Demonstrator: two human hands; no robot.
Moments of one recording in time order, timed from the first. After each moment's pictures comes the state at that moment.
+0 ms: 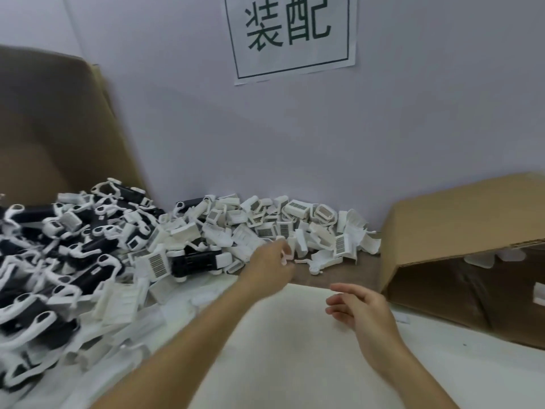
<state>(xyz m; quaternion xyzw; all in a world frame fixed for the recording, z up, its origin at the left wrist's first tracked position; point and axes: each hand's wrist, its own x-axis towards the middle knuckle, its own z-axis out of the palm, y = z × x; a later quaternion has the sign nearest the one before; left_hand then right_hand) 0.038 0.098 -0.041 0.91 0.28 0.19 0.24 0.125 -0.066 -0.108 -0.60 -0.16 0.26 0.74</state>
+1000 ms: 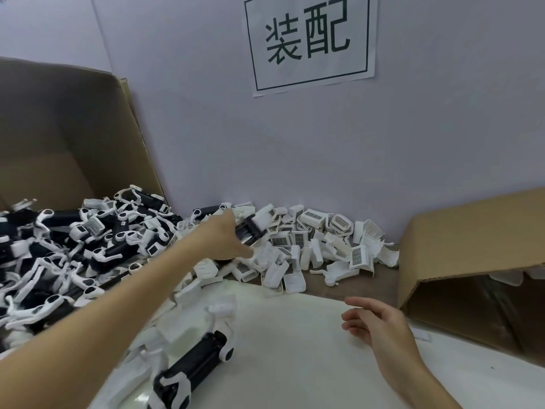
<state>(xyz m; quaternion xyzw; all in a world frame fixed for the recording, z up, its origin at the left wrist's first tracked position) -0.025 0.166 0.050 0.91 0.40 0.08 0.08 0.127 -0.065 -0.112 -0.61 -0.19 0.25 0.72</state>
